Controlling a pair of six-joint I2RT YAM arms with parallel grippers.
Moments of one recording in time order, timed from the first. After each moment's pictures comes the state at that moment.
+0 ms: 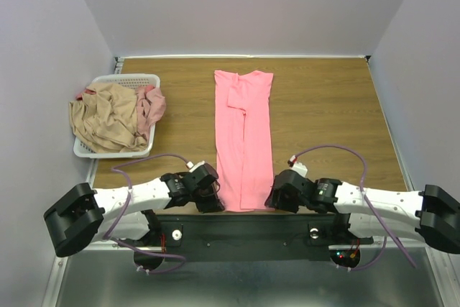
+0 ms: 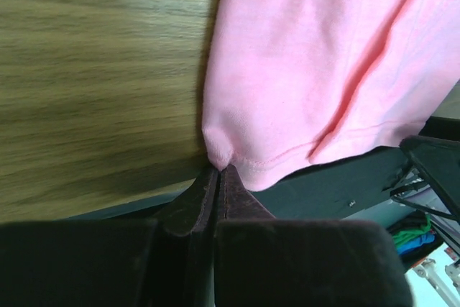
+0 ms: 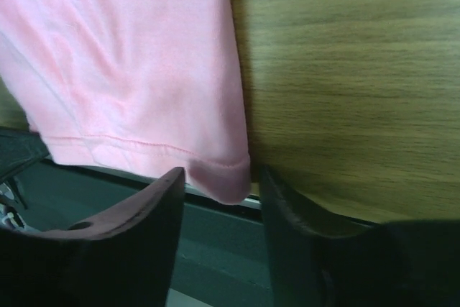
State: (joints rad) left arm -1.01 1.11 0.40 -0.34 0.07 -1.31; right arm 1.11 1.01 0.42 -0.43 0.19 1.28
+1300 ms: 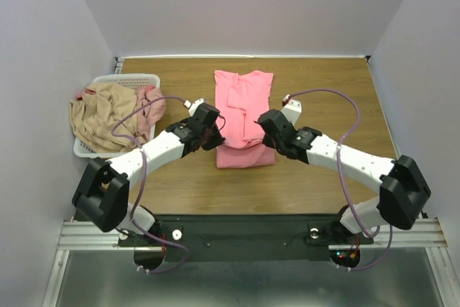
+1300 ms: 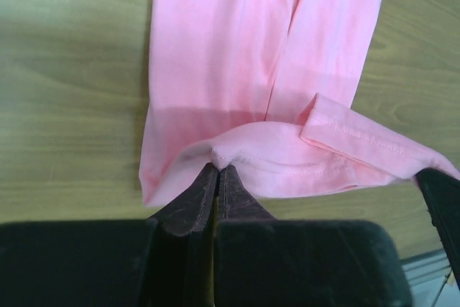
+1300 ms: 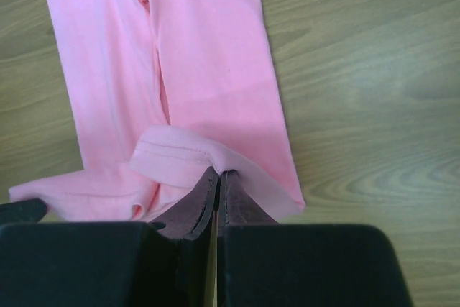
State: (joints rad) left arm -0.67 1.39 0.91 -0.38 -0.13 -0.97; right arm 0.82 1.39 0.99 -0.43 0.57 0.94
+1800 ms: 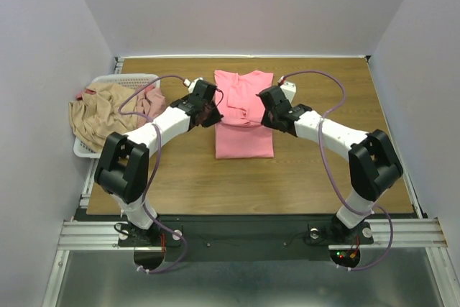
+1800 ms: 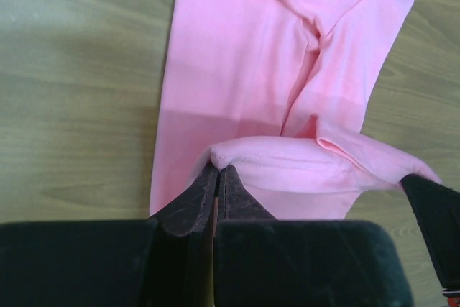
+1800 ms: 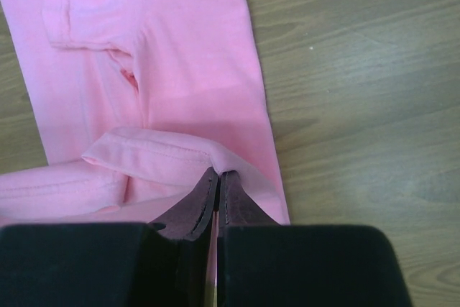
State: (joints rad) left arm -0.52 1.65 1.17 -0.36 -0.10 -0.84; right arm 0.62 1.68 1.20 -0.37 0.45 0.76
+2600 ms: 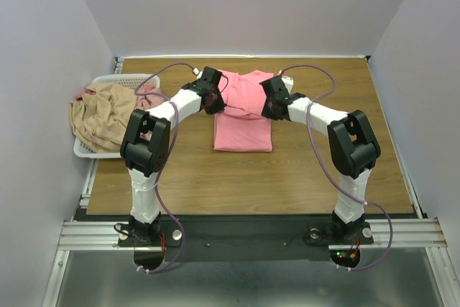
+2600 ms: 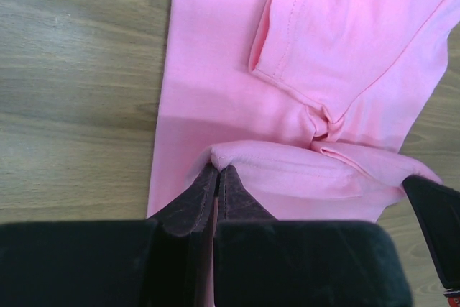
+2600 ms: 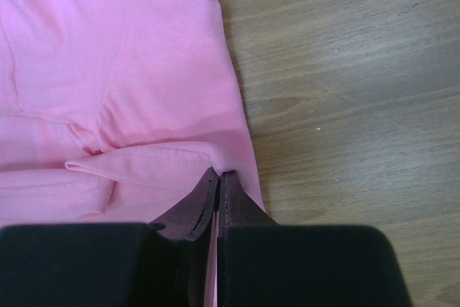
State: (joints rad) left arm -0.45 1.99 1.51 -0.42 -0.07 -0.72; right arm 0.49 1.95 1.39 -0.33 0.32 0.69
